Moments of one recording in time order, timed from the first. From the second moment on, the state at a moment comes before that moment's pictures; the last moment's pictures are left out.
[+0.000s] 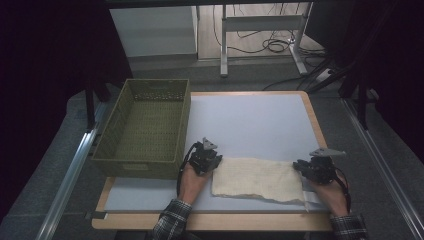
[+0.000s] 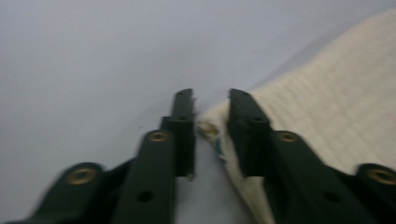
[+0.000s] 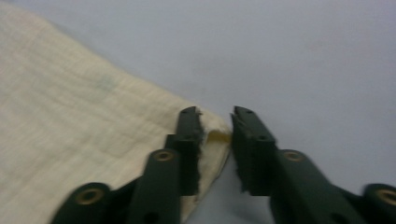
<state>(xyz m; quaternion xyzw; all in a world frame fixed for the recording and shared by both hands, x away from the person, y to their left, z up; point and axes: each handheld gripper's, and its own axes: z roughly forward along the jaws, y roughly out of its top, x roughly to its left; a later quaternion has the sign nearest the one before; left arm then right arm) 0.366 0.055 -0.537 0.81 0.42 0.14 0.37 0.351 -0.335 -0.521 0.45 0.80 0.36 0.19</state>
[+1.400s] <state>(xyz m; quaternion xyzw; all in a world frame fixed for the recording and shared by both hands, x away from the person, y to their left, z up) 0.366 0.061 -0.541 0.82 0.40 0.14 0.39 0.356 -0.308 -0.490 0.38 0.84 0.37 0.15</state>
